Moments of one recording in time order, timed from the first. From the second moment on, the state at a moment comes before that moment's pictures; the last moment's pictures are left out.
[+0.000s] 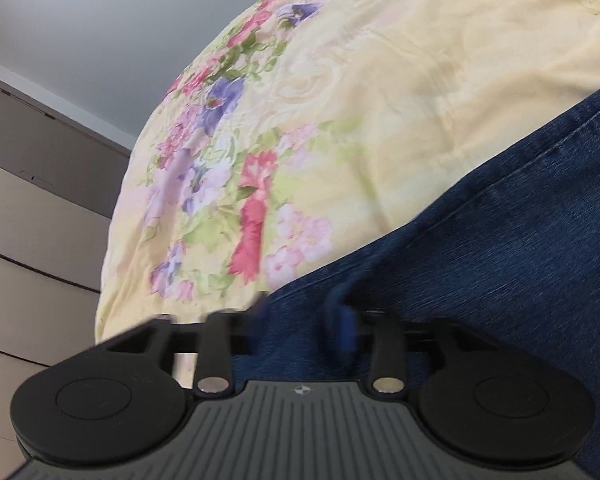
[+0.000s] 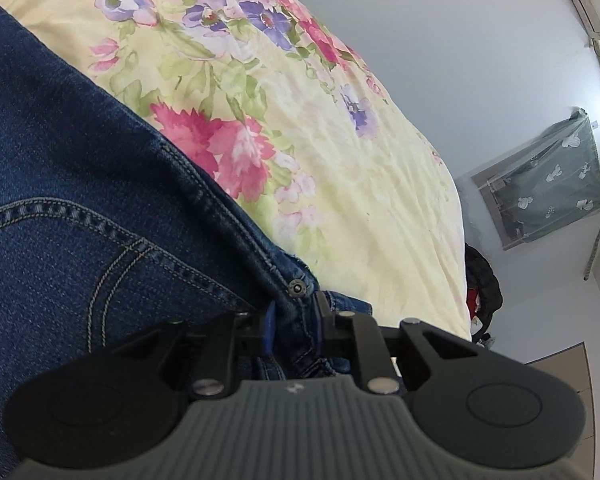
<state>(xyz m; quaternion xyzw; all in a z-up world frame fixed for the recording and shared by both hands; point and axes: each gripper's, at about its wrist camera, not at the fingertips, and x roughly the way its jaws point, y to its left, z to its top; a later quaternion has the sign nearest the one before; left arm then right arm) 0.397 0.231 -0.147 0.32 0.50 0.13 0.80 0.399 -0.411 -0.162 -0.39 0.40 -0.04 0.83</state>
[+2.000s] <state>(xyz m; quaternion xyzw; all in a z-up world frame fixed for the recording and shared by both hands) 0.205 0.414 -0.129 -0.31 0.34 0.26 0.85 0.230 -0.363 -0.122 -0.18 0.44 -0.09 0.87</state>
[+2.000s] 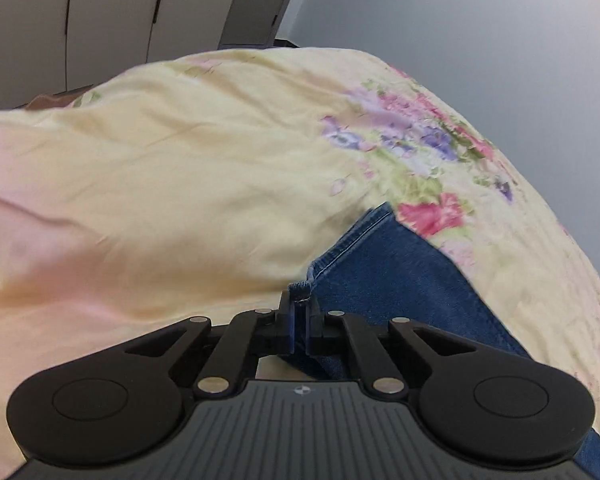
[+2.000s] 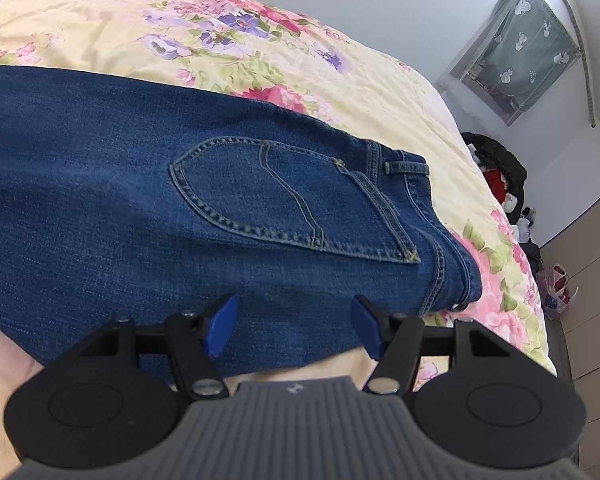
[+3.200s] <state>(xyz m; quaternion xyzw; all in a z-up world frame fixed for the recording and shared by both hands) 0.264 0.295 -0.127 -0.06 0.42 0.20 0.88 0.178 -0.343 -0.137 0.03 0.53 -0.03 0.85</state>
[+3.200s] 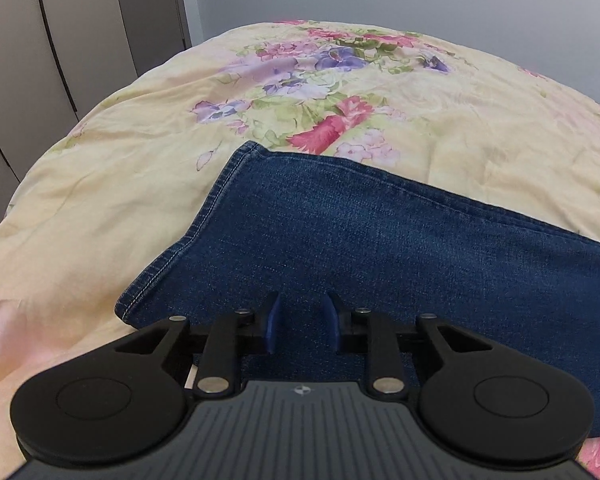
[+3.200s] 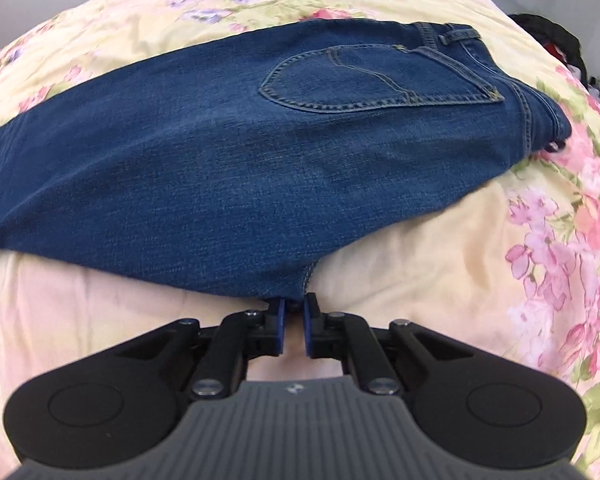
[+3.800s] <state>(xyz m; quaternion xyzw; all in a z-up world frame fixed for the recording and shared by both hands) 0.333 0.247 -0.150 -0.02 0.43 0.13 0.89 0.360 -0.332 -0.142 0.02 0.47 0.04 0.88</state>
